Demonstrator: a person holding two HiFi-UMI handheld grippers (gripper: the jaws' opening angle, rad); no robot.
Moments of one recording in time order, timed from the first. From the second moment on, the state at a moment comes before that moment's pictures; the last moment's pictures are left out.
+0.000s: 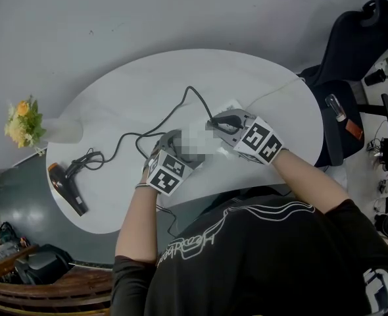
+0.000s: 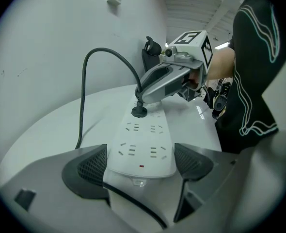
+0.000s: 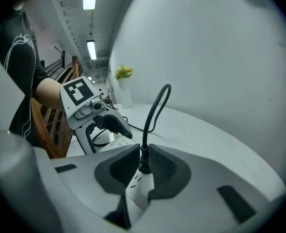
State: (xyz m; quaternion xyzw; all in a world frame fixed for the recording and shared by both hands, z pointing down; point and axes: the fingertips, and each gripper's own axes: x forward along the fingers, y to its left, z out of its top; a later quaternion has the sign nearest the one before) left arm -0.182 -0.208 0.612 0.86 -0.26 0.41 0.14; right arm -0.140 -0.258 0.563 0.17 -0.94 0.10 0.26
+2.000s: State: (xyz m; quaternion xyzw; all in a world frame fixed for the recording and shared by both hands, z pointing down) left arm -0.177 -0.209 0.621 0.85 -0.23 0.44 0.17; right arm -0.137 -0.260 0.560 0.17 -0.94 0.09 0.29
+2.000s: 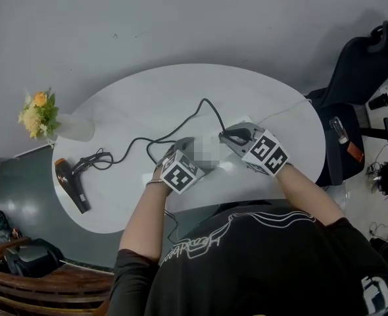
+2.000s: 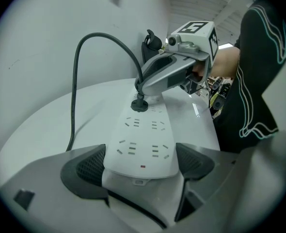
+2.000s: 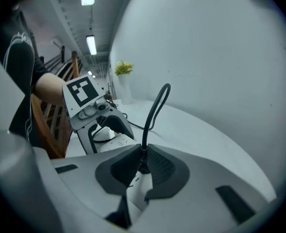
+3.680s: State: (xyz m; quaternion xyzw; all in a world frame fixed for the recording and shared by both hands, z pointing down) left arm -0.174 -0.210 0.628 0.85 -0.23 0.44 0.17; right arm -0.123 -0.261 0.557 0.18 -0.93 0.17 0.29
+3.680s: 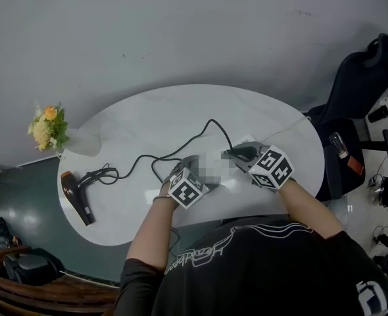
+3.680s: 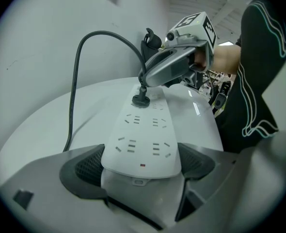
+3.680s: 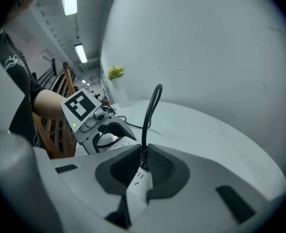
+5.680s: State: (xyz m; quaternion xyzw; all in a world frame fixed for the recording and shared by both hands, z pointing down) left arm -0.151 -0.177 0.540 0.84 -0.41 0.29 0.17; right arm -0.013 -0.217 0.438 0.19 -0.94 0.25 0.11
